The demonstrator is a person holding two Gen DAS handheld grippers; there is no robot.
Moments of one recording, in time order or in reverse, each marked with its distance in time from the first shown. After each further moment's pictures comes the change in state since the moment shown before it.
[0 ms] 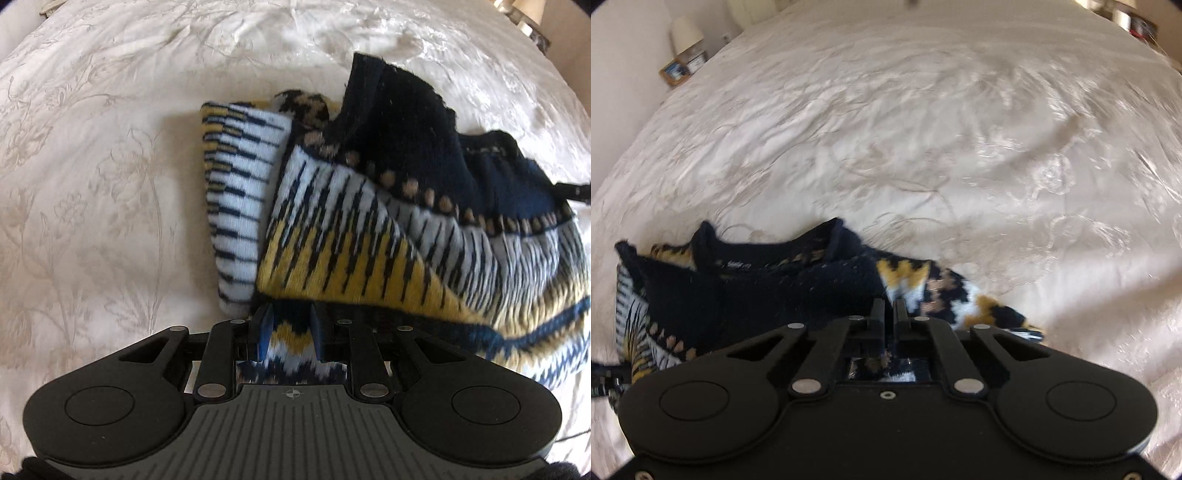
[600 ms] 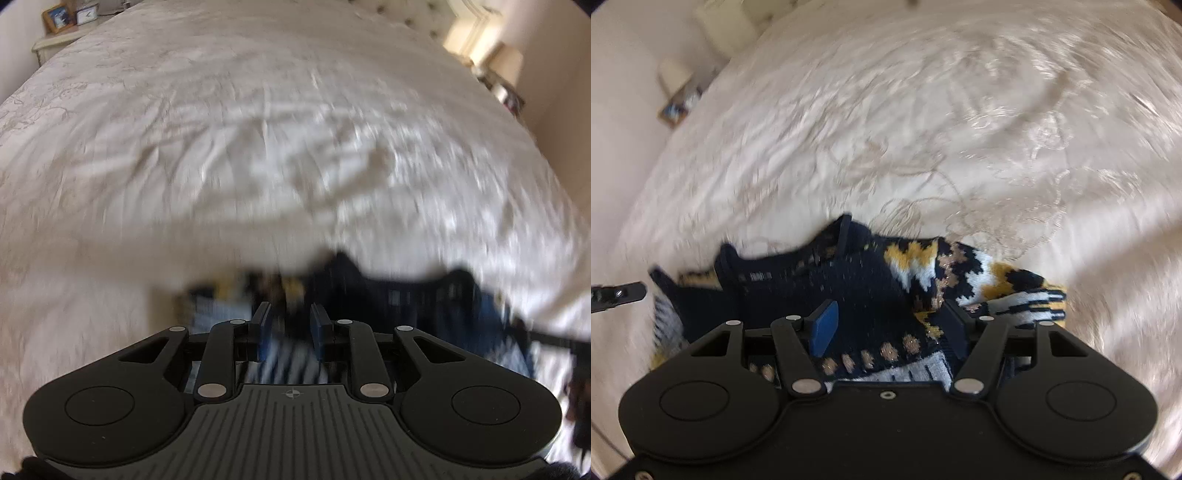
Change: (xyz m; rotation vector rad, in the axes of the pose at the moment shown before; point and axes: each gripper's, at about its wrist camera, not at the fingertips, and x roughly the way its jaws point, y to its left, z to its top) left arm -0.036 -0.018 0.081 -0.018 -0.198 -0.091; right arm 0.002 -0.008 -0.010 0.122 0.016 0.105
